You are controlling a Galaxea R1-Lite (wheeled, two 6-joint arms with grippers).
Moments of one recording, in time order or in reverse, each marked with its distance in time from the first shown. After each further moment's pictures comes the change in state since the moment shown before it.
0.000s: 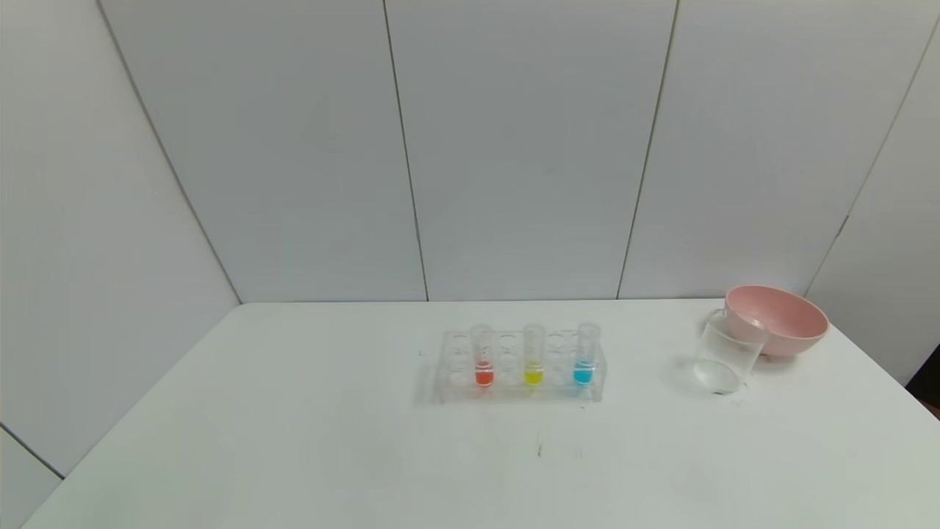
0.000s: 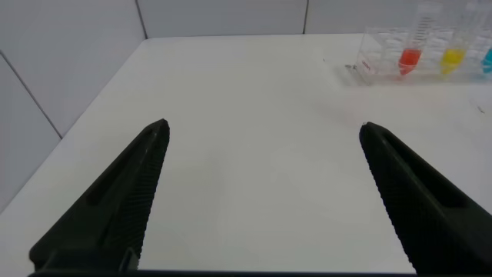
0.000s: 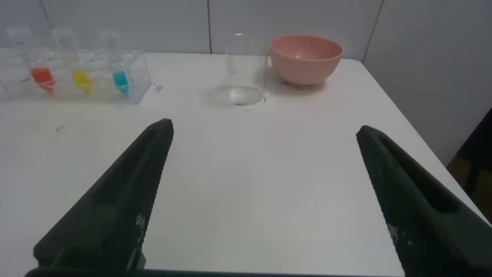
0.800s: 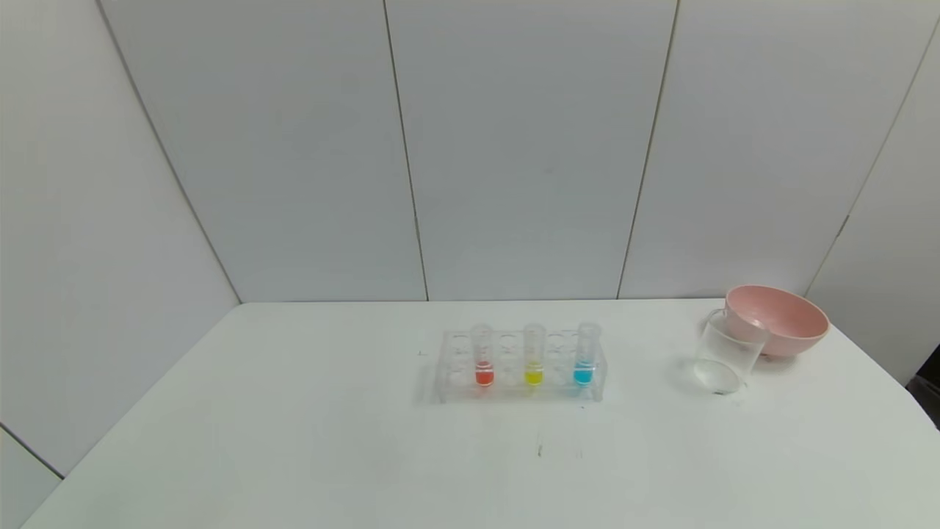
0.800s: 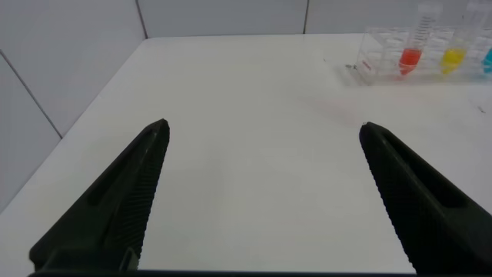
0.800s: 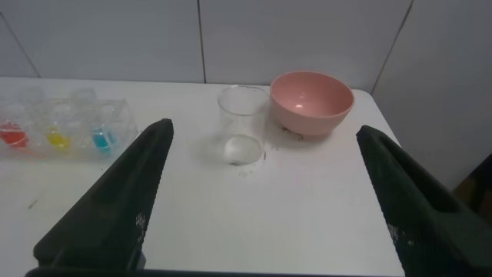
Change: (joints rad) left arm 0.000 0.000 0.000 0.000 0.000 0.000; right arm 0.001 0.840 -0.107 -0.661 -0.014 -0.010
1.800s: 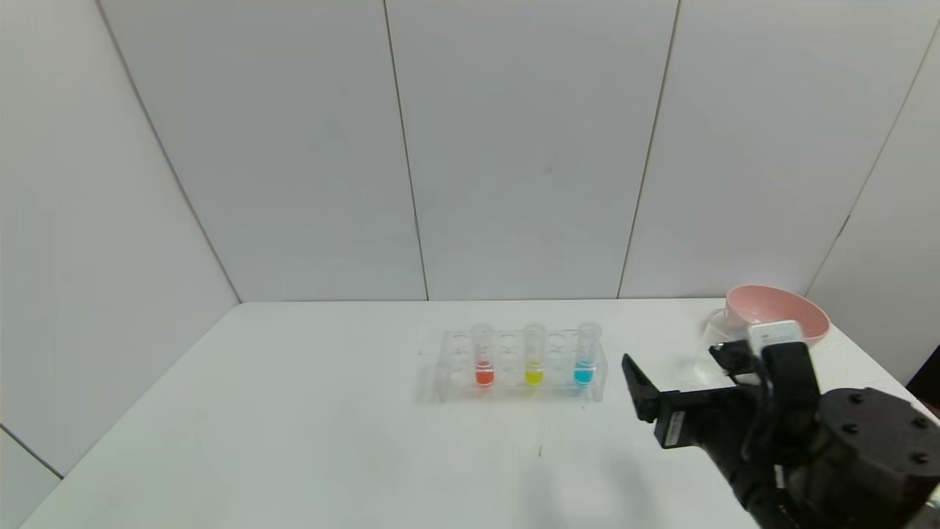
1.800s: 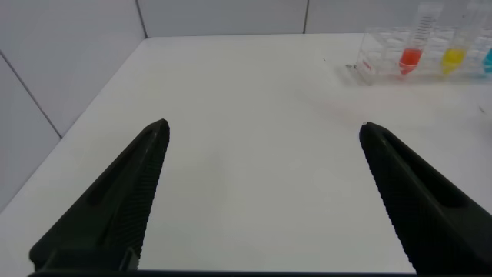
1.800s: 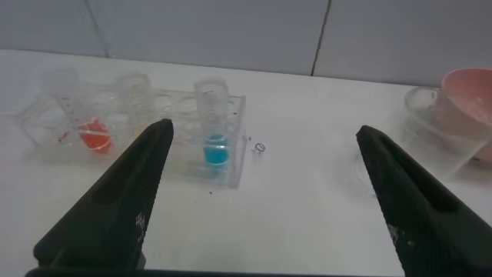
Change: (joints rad) left arm 0.000 0.000 0.000 0.000 0.000 0.000; right arm 0.757 0.907 -0.146 -0.719 -0.638 0.047
